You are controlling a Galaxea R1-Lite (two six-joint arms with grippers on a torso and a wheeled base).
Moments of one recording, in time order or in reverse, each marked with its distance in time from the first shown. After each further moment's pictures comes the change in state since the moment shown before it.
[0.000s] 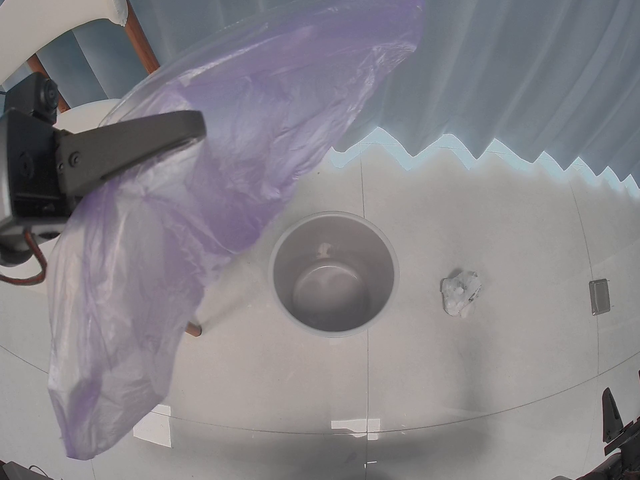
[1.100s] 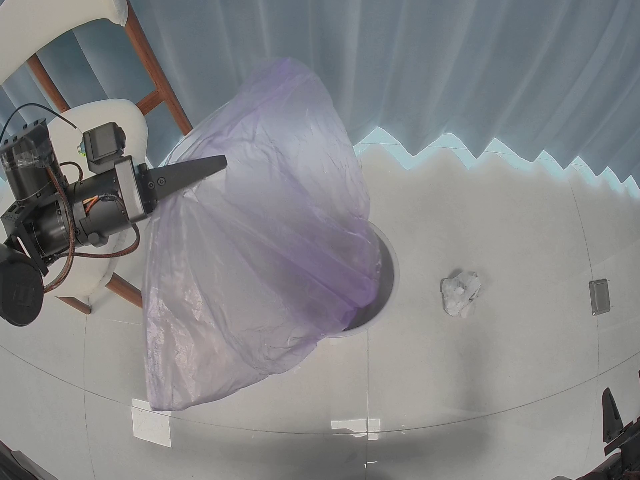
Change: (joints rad) left arm 0.251 0.337 0.039 -0.311 -0.052 0.134; right arm 0.000 0.000 0.000 0.000 0.000 0.001
